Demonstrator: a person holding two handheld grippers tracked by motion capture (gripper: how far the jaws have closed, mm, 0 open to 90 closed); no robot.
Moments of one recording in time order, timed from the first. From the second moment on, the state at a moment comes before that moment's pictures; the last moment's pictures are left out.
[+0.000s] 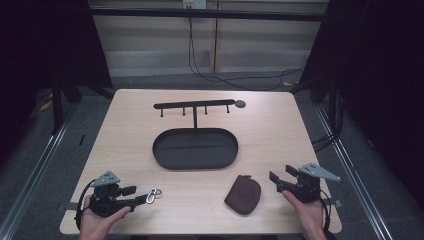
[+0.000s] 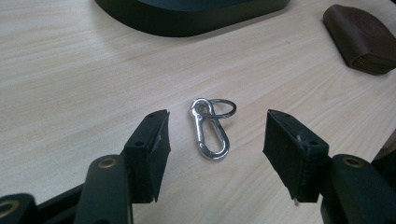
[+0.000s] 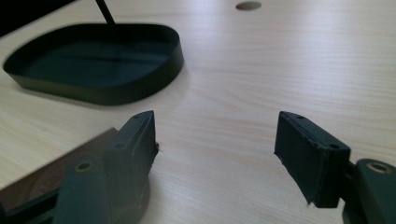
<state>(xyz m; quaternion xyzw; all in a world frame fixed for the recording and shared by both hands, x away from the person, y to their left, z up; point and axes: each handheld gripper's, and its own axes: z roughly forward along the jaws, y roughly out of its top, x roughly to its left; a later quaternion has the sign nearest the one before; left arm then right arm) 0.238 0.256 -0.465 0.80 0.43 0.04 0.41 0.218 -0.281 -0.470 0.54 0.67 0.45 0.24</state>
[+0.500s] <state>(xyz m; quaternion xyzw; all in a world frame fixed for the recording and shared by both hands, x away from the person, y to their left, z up) 0.238 0.249 -0.458 0.82 0.41 0.05 0.40 0.213 -0.284 -0.470 0.55 0.67 0.45 0.20</state>
